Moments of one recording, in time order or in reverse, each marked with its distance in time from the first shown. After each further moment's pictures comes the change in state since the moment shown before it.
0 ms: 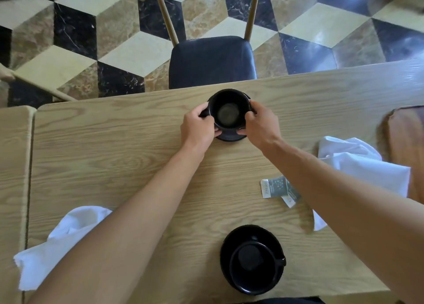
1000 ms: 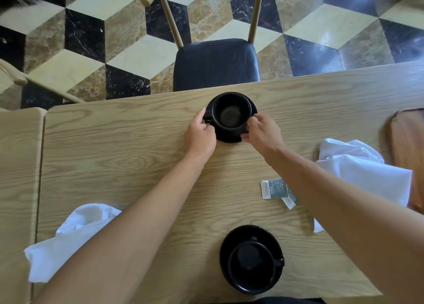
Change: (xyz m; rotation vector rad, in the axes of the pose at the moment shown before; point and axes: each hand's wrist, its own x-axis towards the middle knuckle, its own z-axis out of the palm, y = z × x) left_hand -0.005 -0.017 -0.001 0.264 0.001 0.052; right_hand -0.003 0.016 -0.003 0.098 -0.057 0.173
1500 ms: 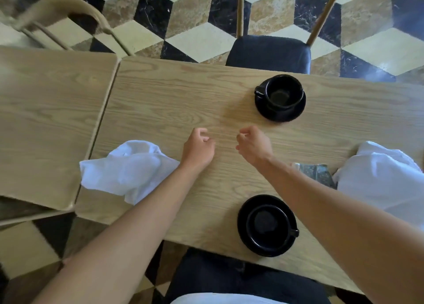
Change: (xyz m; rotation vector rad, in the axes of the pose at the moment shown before) left_hand -0.100 -0.100 -0.101 0.071 0.174 -0.163; right_hand -0.104 0.033 0.093 -0.313 -0.278 -0.161
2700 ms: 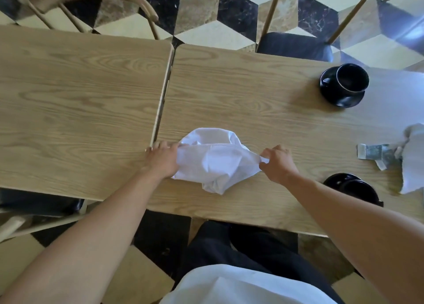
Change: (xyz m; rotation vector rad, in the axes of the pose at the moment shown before) left_hand 0.098 -0.225 -0.274 1.093 -0.177 0.279; right_hand -0.072 -0.008 0.190 -0.698 0.028 -0.053
